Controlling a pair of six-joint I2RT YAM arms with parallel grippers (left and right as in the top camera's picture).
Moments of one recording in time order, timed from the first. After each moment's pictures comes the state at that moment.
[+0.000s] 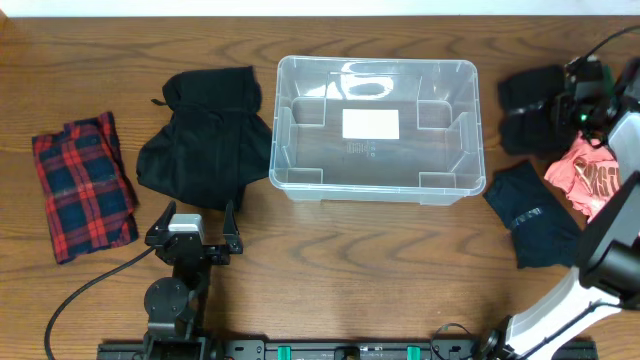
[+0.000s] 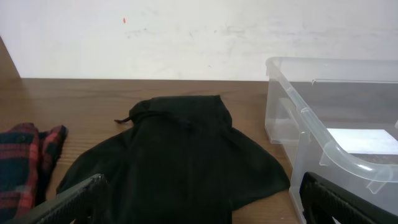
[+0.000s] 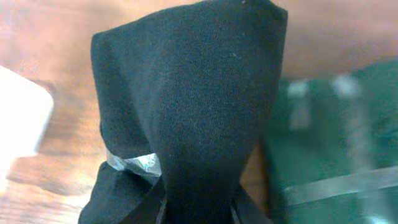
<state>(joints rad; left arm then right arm) -0.07 0.01 0.02 -0.12 -0.04 -0.04 -0.45 1.97 1.47 -0.46 -0.40 -0.40</state>
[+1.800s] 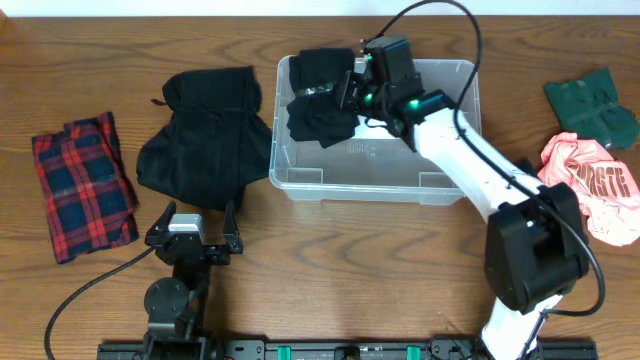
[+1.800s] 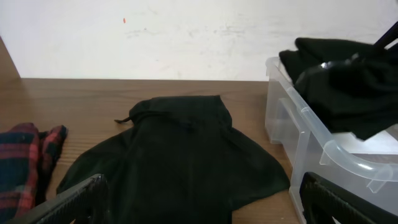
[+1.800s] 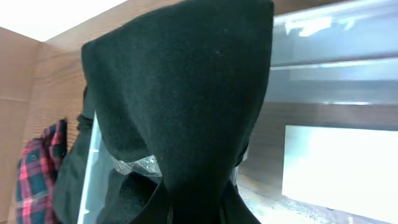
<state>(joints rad) -0.07 0.01 0.02 -0.12 -0.04 -0.04 0.45 1.94 1.49 -0.29 -0.21 0.69</state>
